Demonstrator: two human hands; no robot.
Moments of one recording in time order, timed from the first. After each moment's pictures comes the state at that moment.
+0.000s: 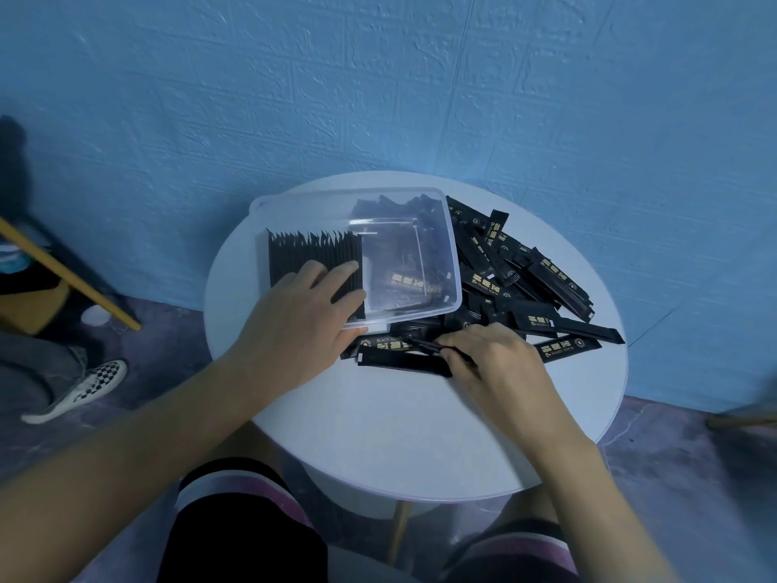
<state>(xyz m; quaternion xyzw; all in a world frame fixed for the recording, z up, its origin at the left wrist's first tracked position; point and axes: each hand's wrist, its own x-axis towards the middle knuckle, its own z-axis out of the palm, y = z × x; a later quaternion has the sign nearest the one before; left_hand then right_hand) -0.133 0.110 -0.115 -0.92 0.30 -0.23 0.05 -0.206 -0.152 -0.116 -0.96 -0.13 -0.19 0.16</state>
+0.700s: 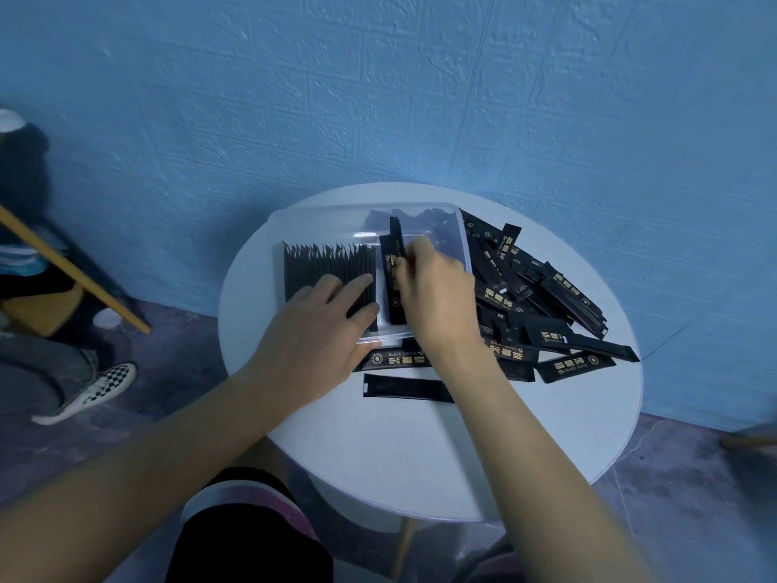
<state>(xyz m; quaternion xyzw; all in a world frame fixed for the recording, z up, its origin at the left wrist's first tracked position) -0.136 0.108 -0.115 -0.92 0.30 -0.23 0.04 -0.113 -0.067 -0.077 -0.95 -0.04 -0.21 0.21</state>
